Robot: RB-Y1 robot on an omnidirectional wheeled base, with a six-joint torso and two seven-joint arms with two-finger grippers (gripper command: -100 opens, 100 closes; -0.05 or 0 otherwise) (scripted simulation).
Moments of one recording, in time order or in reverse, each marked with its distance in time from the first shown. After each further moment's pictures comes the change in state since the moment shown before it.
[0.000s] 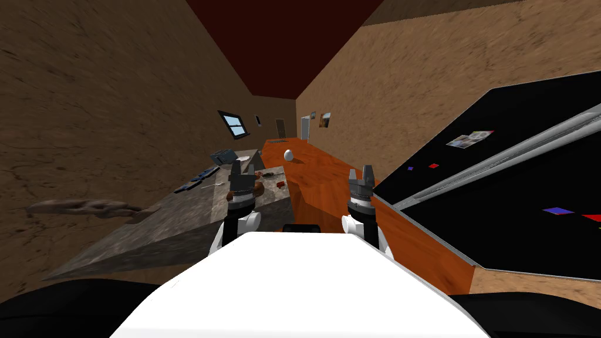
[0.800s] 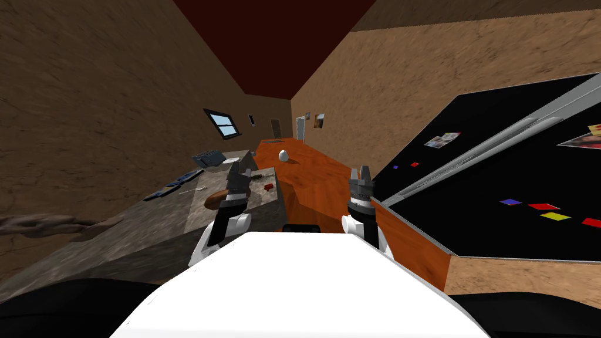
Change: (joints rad) left arm 0.010 0.090 0.129 0.003 0.033 0.190 0.003; right arm 0.000 0.000 0.000 0.000 0.000 0.000 0.000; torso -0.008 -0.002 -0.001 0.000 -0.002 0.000
